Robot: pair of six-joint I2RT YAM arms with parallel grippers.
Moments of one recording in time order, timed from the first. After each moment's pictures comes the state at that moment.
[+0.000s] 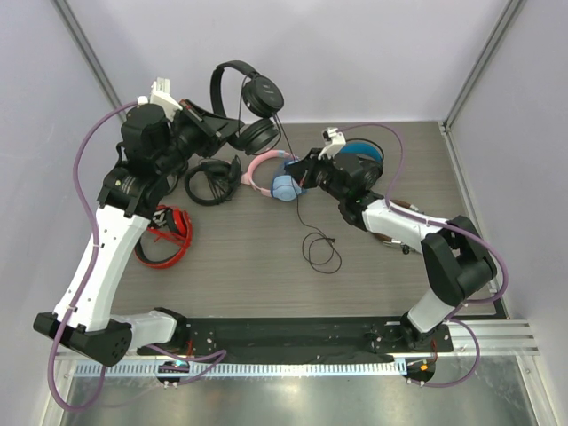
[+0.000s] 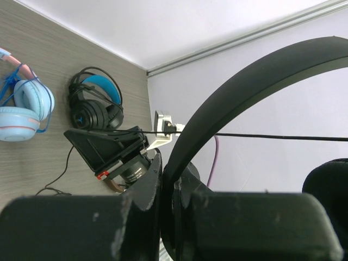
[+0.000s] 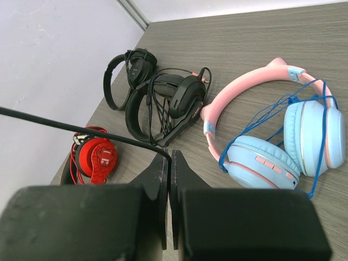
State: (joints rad) left arm -0.37 1.24 1.60 -0.48 0.18 -1.05; right arm 0.55 1.62 1.00 0.52 -0.14 0.55
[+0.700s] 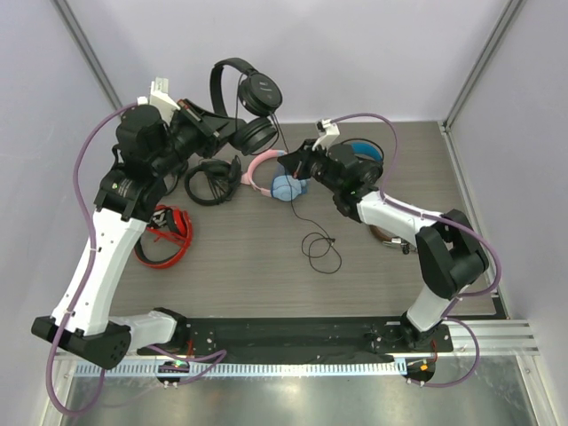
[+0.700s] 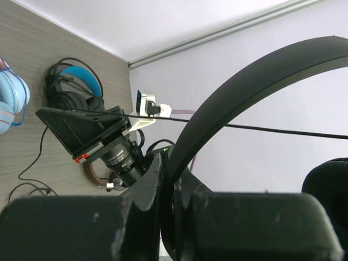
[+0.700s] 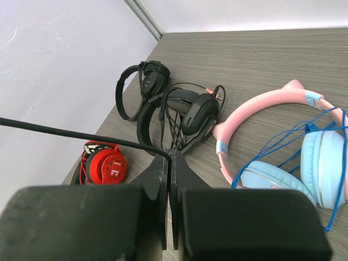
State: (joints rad) left arm -0.37 1.22 1.60 -0.46 0.24 -1.11; right arm 0.56 1.68 1.11 0.52 -0.16 0.55
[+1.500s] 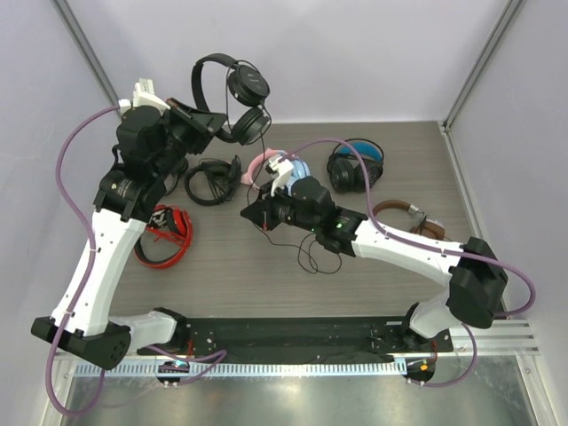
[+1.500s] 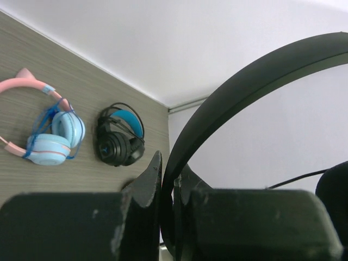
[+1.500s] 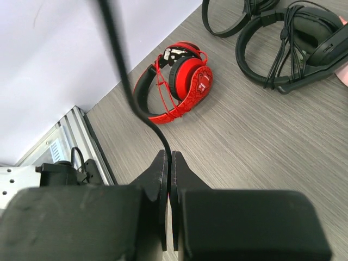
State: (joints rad) left arm -0.37 1.22 1.60 -0.49 -0.01 -1.02; right arm 0.95 1.49 1.11 0.18 -0.10 0.43
